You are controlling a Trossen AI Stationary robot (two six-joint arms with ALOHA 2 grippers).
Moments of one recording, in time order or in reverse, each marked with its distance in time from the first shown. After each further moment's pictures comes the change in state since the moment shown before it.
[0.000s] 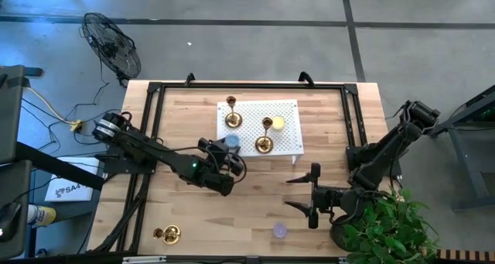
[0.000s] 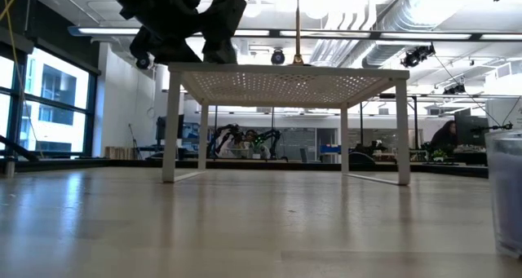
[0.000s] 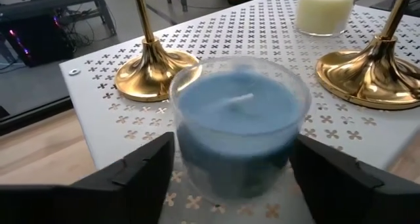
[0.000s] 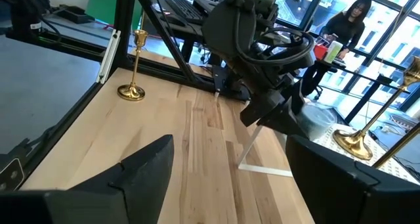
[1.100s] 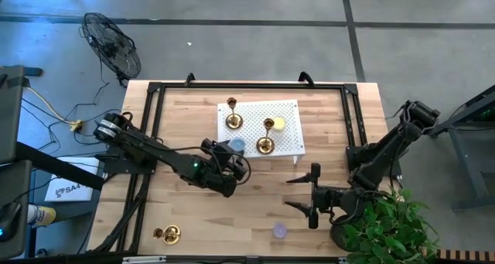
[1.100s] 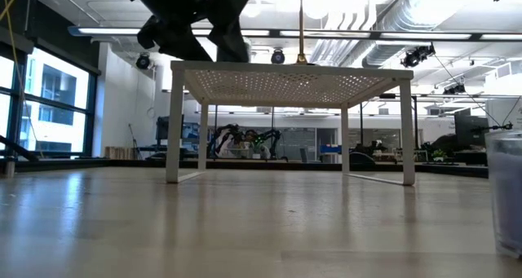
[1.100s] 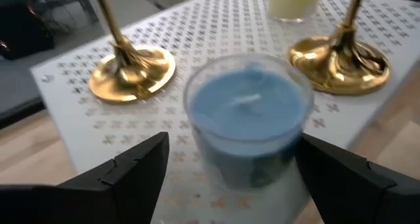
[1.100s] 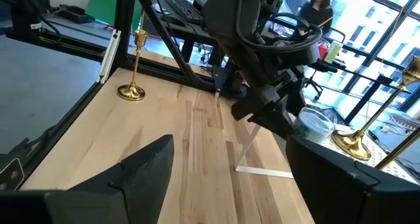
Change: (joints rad) left arm -0.003 0.004 0.097 -0.072 0.070 0.055; right arm 0.000 0.000 0.000 0.000 -0.002 0.000
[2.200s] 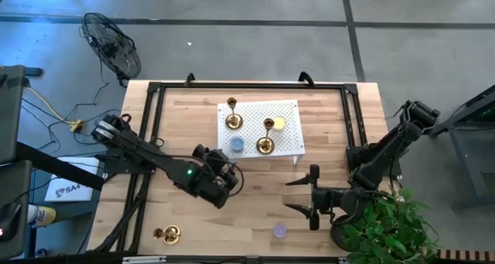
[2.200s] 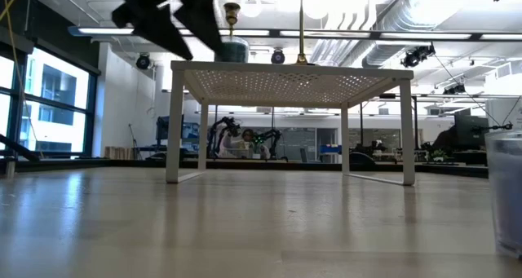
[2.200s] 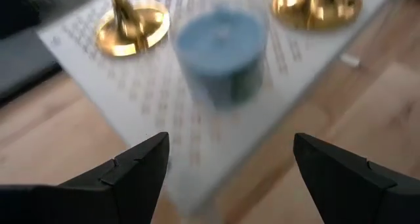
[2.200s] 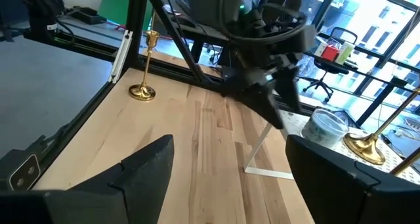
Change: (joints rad) left arm -0.093 -0.006 0.108 -0.345 0.125 -0.176; right arm 0.000 0.000 0.000 0.000 -0.040 0.000
